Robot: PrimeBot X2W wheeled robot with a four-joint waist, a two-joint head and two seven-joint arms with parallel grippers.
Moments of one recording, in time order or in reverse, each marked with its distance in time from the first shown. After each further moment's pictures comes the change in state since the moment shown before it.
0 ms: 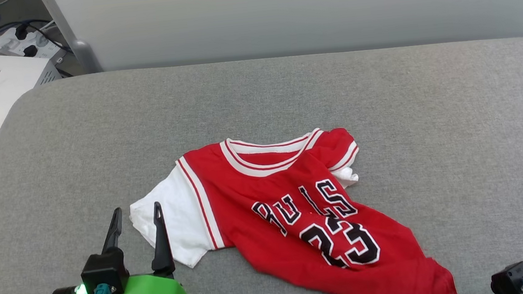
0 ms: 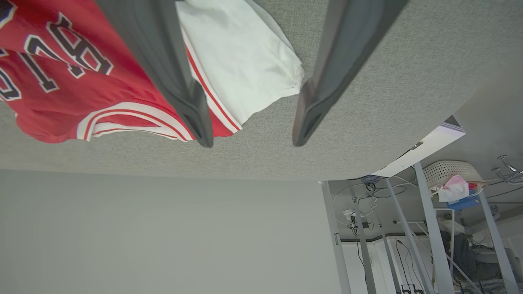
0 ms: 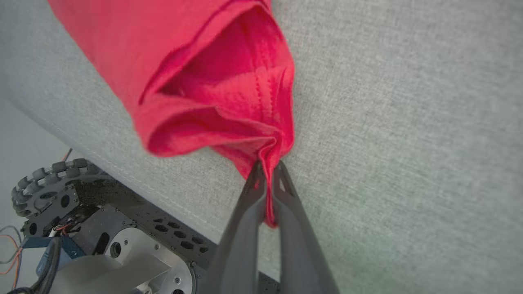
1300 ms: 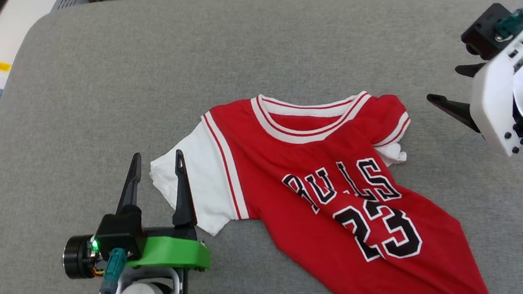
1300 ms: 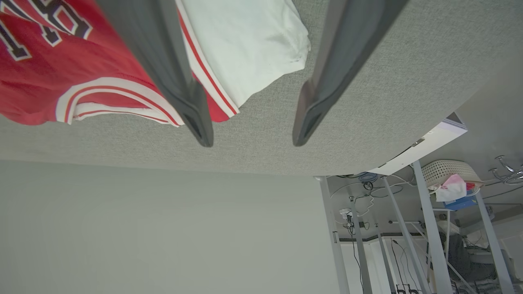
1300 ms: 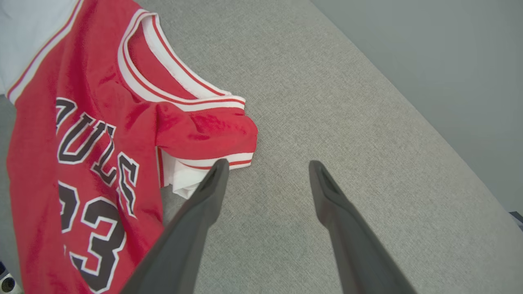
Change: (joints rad) left arm -0.110 -0.002 -0.111 -0.086 -0.027 0.034 0.000; right arm -0.893 -0.141 0.188 -0.100 0.074 0.000 0.510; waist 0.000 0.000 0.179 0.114
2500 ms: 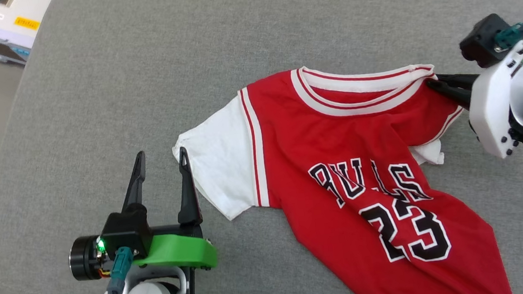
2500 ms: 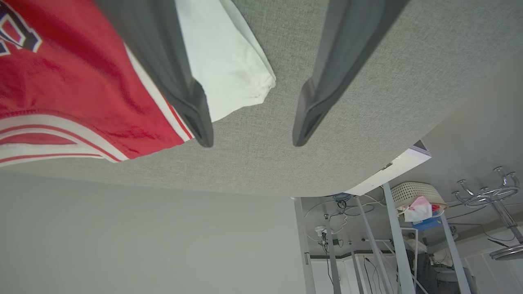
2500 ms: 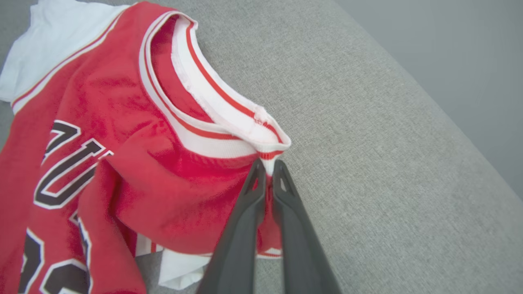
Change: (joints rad) left arm -0.018 0.000 -0.043 -0.004 -0.029 0.058 0.000; right arm -0.238 -0.045 0.461 0.218 0.177 0.000 -0.421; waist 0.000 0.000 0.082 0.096
